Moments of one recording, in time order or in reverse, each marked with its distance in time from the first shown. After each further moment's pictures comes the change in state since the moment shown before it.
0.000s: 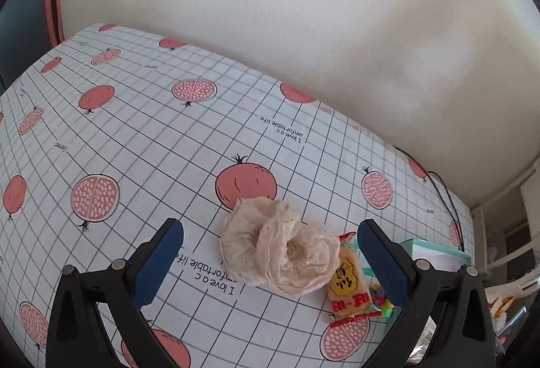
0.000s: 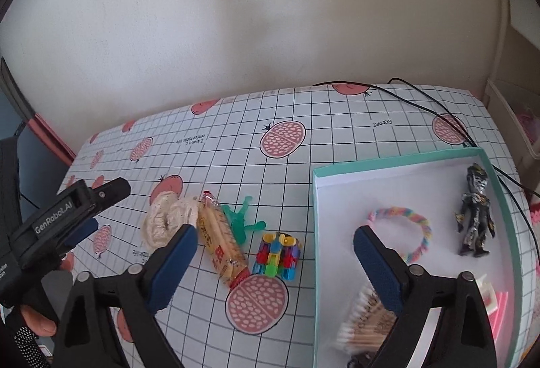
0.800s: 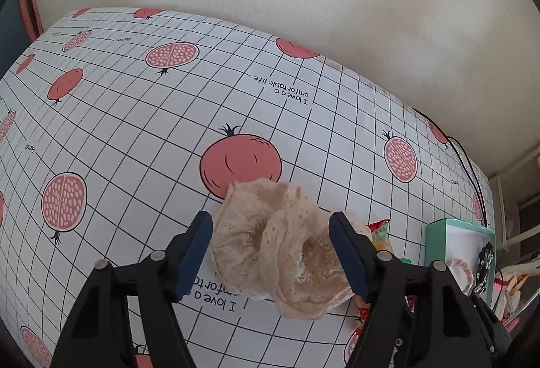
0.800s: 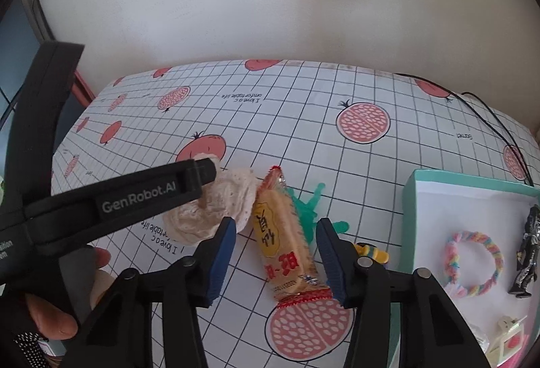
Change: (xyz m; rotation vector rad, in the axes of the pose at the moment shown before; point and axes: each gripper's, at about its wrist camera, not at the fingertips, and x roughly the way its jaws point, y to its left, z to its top) left arm 0.052 -0.003 -0.003 0.077 0.136 0.016; right arm 0.055 0.063 -0.012 -0.214 0.094 0.072
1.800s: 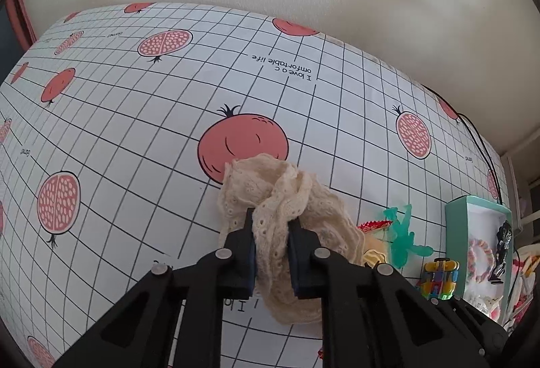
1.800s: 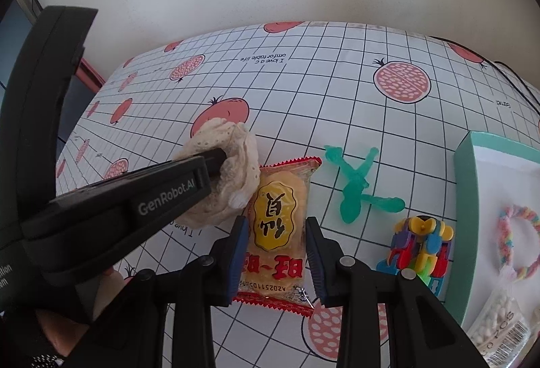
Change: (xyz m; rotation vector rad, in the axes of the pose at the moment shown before) left arm 0.019 -0.001 -0.017 0.065 0.034 0.045; right arm 0.031 0.013 -0.013 0.038 0.100 0.089
